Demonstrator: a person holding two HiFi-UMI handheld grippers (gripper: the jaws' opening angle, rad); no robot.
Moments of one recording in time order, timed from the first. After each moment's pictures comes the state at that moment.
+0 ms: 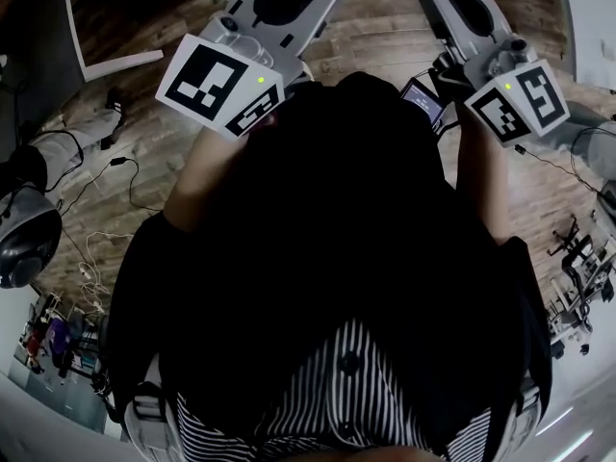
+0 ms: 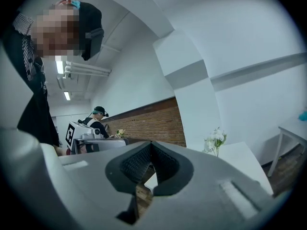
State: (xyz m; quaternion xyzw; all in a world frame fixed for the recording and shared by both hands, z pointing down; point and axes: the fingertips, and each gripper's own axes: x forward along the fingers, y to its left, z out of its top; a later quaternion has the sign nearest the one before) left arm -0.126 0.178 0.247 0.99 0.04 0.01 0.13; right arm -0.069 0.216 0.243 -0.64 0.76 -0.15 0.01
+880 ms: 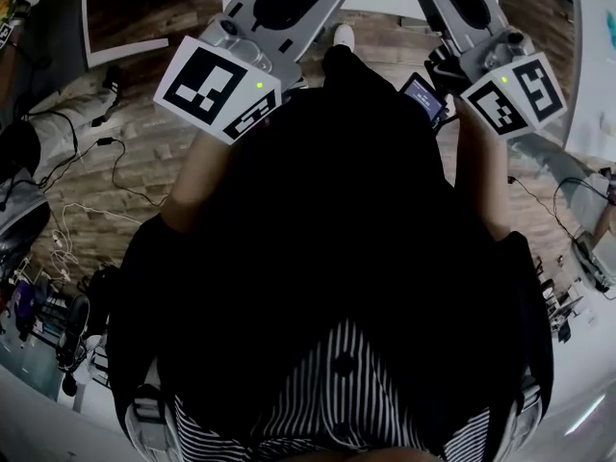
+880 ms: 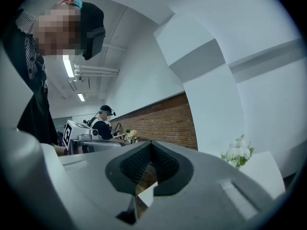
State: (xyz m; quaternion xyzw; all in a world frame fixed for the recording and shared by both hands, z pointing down) left arm -0.047 0.060 0.253 0.99 -0.04 0.02 0.13; right arm 0.016 0.073 0.246 -0.56 0.82 -0.14 0.00
